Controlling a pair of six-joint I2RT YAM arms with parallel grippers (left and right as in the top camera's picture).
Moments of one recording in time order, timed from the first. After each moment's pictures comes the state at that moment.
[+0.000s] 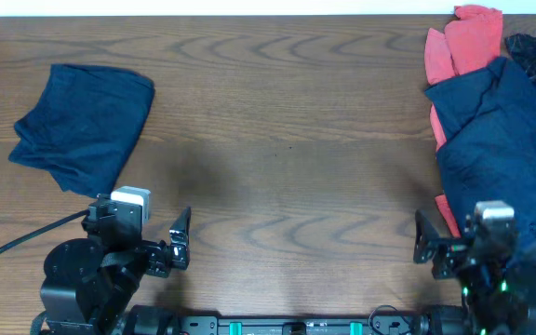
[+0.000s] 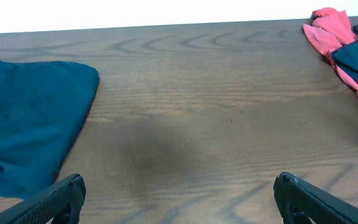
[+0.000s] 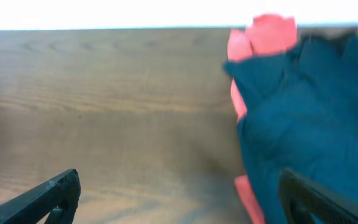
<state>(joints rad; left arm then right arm) -0.12 0.45 0.92 -0.97 0.13 -0.04 -0.05 0.22 0.66 -0.85 -0.14 0.01</state>
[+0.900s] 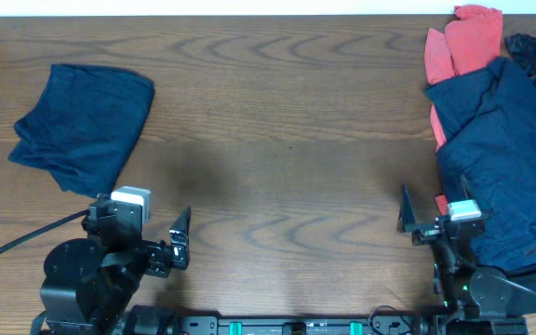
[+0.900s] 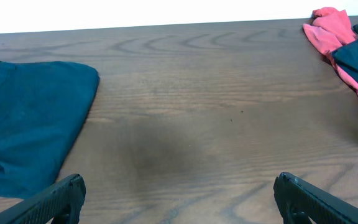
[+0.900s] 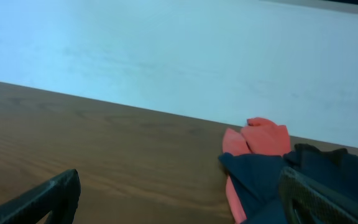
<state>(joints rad) -0.12 0.45 0.92 -0.97 0.13 -0.03 0.00 0.01 0.06 -0.01 -0.13 -0.10</state>
